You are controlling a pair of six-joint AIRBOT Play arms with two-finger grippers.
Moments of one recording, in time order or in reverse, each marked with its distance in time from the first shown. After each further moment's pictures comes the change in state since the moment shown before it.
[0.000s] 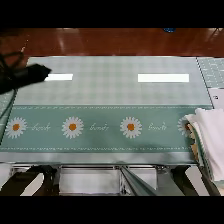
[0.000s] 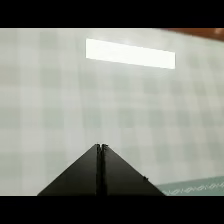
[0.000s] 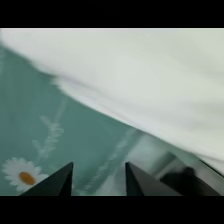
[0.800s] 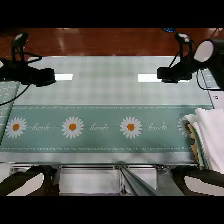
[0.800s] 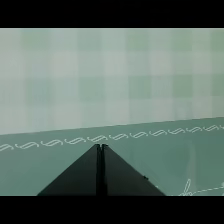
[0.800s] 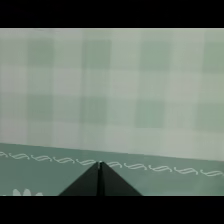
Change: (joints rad) left arm -0.020 -0.293 0.199 0.230 -0.361 -0.138; right arm 1.105 -0.509 0.291 -0.306 -0.502 0.043
